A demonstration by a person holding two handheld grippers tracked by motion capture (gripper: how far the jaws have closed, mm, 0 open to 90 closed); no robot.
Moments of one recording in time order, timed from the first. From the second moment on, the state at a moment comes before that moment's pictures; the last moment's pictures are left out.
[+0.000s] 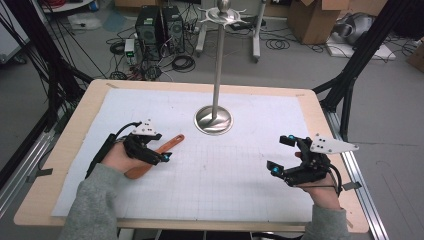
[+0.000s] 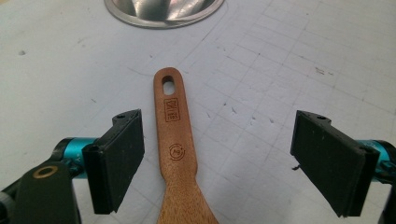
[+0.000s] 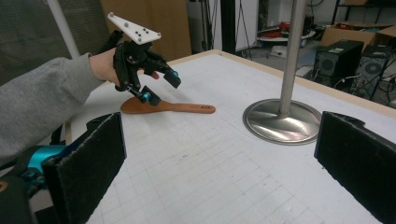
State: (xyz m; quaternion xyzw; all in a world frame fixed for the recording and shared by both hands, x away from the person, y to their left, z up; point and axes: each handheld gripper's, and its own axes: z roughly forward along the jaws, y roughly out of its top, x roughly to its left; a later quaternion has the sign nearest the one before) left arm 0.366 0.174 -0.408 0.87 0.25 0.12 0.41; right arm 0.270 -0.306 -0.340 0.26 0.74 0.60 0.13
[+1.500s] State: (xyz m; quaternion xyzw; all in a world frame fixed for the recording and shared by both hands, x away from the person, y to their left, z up) left arm 0.395 0.166 -0.430 0.88 0.31 0.12 0.34; right arm 0.258 -0.320 -0.339 0.26 0.74 0.60 0.14
